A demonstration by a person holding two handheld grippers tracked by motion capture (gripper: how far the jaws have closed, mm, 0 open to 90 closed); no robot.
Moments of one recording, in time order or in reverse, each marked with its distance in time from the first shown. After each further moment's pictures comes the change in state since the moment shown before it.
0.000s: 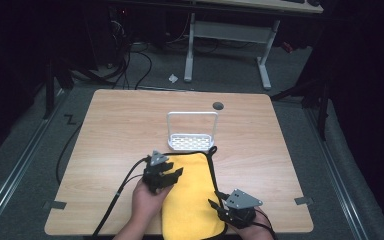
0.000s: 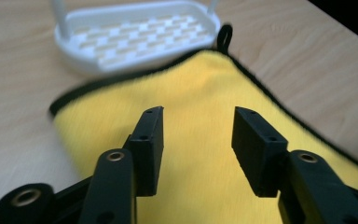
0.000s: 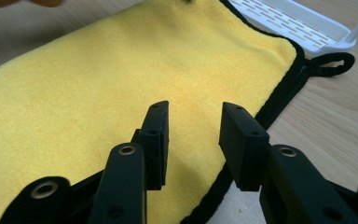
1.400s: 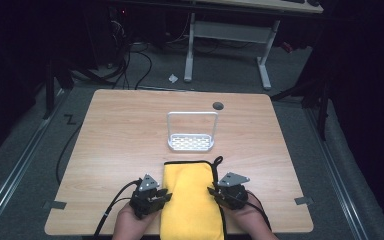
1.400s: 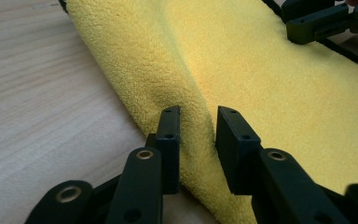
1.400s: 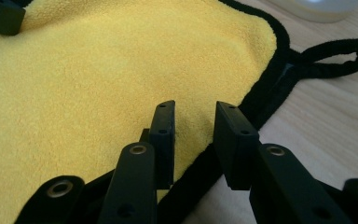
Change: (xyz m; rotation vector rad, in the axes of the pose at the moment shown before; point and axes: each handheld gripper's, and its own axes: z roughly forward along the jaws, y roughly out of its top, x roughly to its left) left arm -0.002 -0.054 -0.024 0.123 -0.101 0.077; right arm -0.031 0.006 0.043 0.163 -0.007 0.092
